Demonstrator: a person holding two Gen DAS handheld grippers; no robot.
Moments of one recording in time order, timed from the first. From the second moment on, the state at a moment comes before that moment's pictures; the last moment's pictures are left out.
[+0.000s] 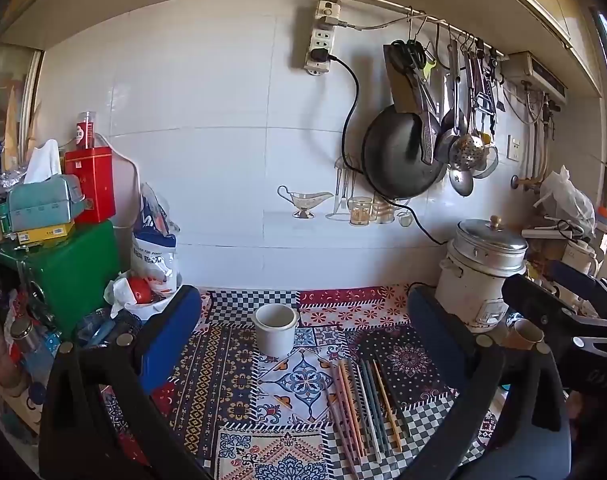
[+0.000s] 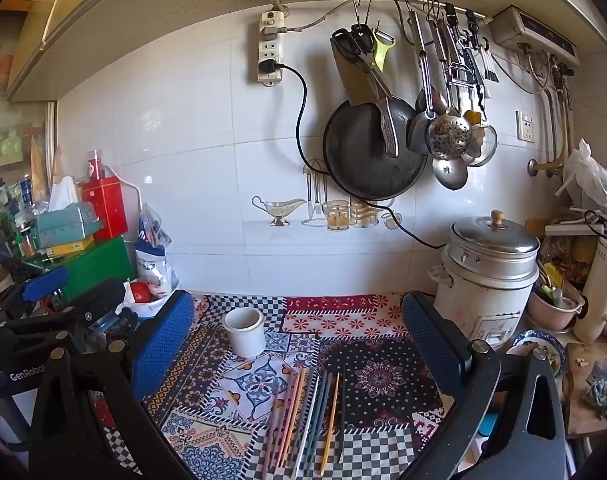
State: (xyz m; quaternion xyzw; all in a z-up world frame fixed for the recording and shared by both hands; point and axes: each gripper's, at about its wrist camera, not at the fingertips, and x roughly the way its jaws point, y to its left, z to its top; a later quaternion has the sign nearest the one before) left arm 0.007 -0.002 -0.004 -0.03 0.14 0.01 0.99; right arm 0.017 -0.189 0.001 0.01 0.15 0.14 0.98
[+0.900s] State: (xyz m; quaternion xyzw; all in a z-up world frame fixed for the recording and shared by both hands) left arm 0.006 -0.005 -0.001 -0.03 0.14 0.01 0.99; right arm 0.017 -0.186 -0.002 0.00 0.15 0.14 0.98
